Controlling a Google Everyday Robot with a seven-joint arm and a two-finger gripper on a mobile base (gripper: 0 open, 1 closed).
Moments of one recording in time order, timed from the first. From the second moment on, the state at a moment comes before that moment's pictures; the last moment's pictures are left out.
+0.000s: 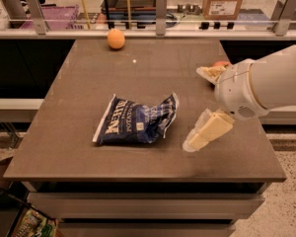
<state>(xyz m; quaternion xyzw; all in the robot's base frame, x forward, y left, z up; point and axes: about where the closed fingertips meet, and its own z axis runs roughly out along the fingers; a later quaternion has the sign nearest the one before) 0.462 -0.097 0.908 -0.60 0.70 0.09 0.37</state>
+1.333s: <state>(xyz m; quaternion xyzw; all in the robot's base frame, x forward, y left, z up) 0.514 -0.061 0.881 -0.60 0.71 0.07 0.37</state>
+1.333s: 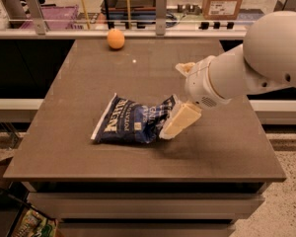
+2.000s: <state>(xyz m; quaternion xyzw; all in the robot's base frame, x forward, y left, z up) 0.494 -0.036 0.861 -0.61 0.70 0.11 0.36</state>
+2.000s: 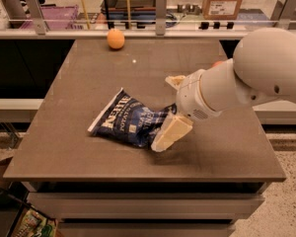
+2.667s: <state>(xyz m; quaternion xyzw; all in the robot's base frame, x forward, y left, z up) 0.492 -0.034 0.863 -0.61 0.70 0.11 0.36</state>
